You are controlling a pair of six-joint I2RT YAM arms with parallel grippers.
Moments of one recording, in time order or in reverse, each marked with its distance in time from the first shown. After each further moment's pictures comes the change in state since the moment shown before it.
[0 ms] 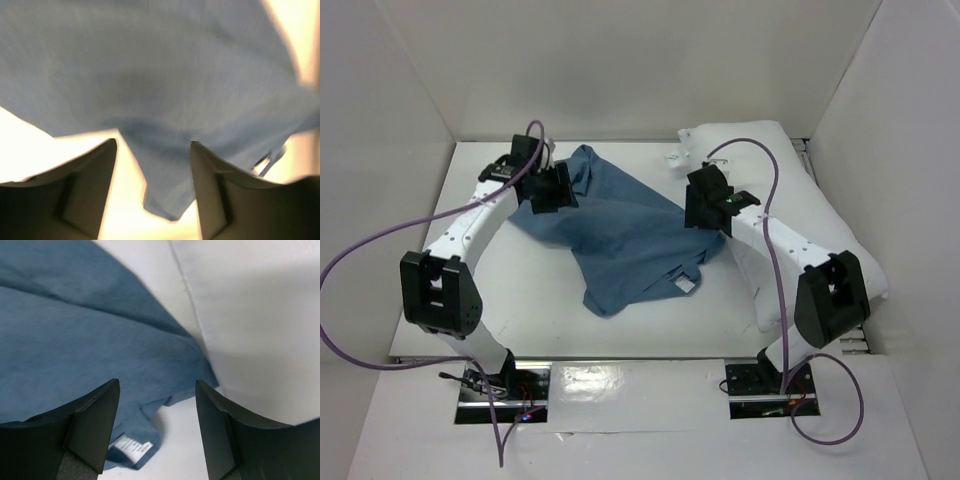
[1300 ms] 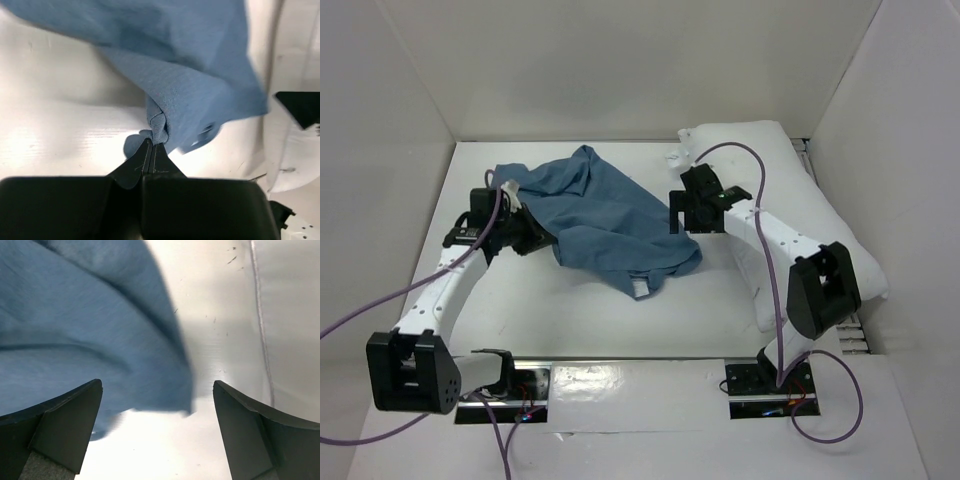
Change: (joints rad) left arm 0.121 -0.431 -0.620 0.212 0.258 -0.189; right arm 0.019 0.054 0.061 -0.079 -0.166 0.006
